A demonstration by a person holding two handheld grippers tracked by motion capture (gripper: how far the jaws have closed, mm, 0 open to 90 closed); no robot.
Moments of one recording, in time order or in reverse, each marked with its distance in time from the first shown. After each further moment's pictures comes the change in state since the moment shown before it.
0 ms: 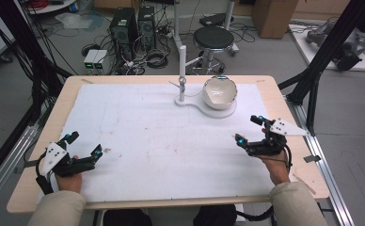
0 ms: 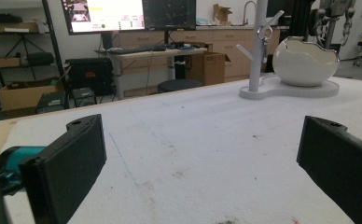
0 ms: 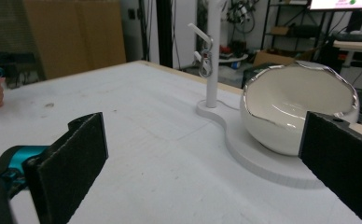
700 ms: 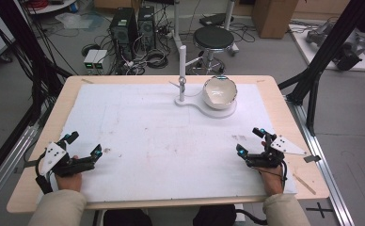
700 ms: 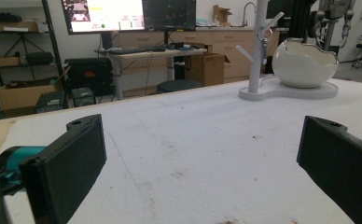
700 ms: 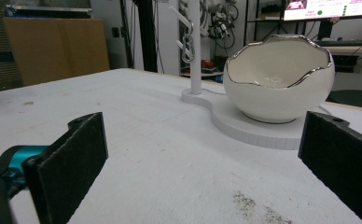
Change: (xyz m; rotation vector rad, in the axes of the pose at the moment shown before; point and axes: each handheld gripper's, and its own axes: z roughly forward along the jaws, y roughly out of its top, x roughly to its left) left arm 0.001 0.000 0.000 -0.002 -0.001 -0.007; right arm 0.001 -0.056 -0.008 -0.080 -0.066 0.024
